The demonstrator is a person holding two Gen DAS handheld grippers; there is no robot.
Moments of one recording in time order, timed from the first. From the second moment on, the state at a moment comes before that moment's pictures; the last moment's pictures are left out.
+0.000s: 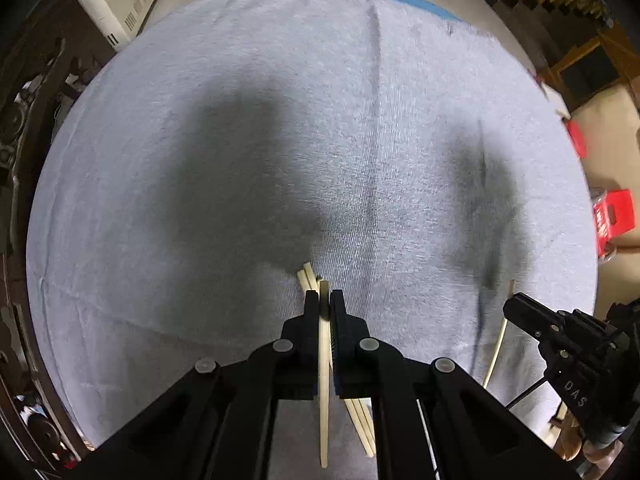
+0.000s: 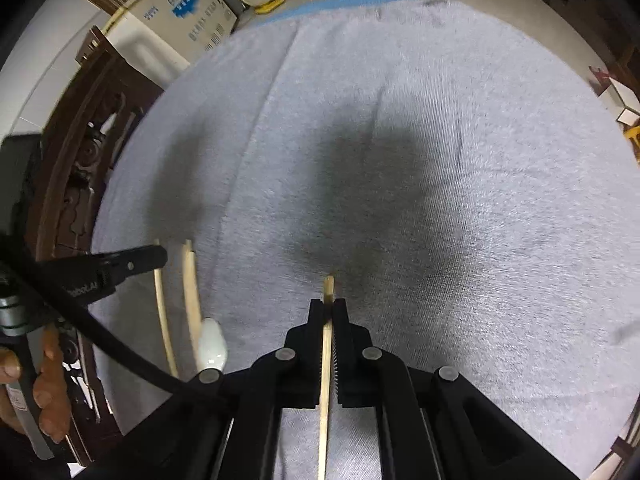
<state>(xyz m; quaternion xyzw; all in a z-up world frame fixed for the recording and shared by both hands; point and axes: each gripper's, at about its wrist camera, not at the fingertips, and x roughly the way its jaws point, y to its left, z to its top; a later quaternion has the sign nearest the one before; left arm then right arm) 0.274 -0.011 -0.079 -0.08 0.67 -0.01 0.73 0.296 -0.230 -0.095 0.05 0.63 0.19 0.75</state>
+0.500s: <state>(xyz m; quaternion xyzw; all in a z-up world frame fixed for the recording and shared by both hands) 0.176 0.027 0.033 -0.12 0.51 0.02 0.85 0.213 -0.262 0.015 0.08 0.47 0.19 0.86</state>
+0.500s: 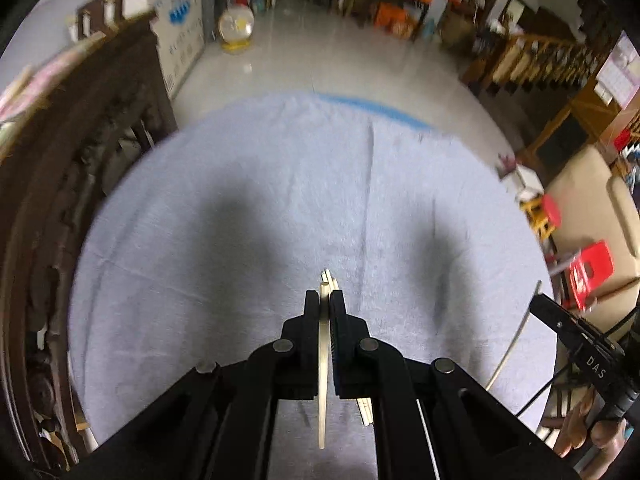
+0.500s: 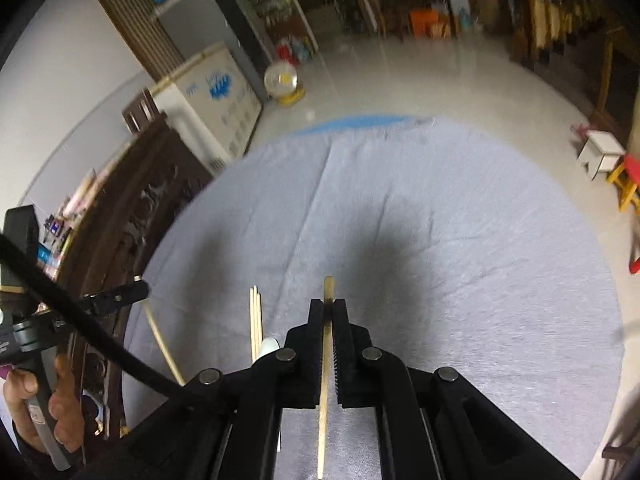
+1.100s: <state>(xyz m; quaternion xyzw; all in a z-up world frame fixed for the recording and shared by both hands) 0.036 0.030 0.124 -0.12 0.31 0.05 0.94 0.073 -0.276 0.110 0.10 0.27 0.18 0.94</state>
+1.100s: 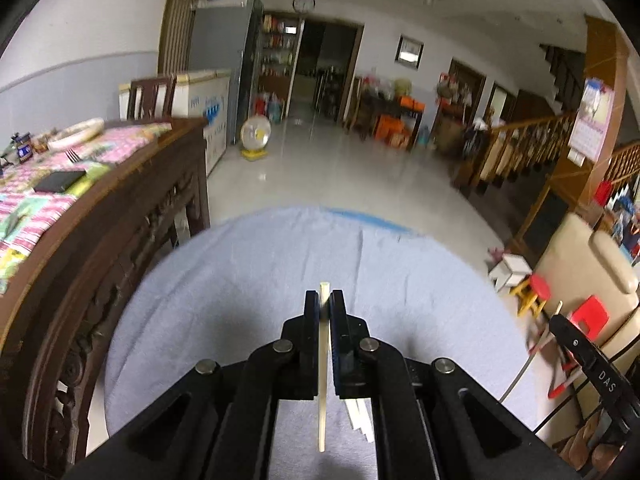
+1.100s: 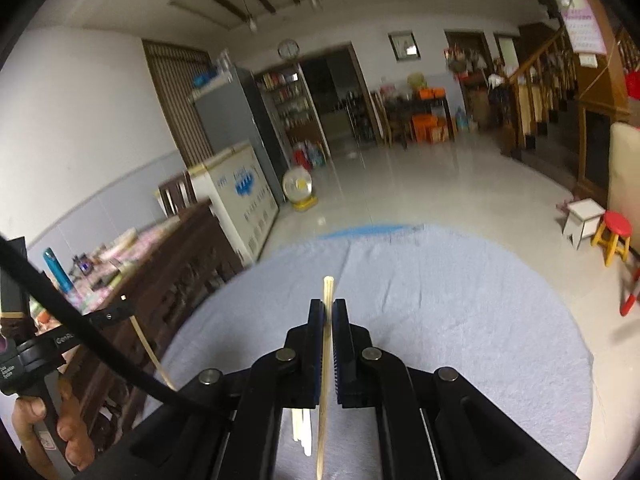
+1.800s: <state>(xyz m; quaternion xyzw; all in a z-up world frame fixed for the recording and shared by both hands) -0.080 0.011 0.129 -0.15 0.23 0.02 0.96 -0.057 -0.250 0.113 0.12 0.18 0.24 0.95</state>
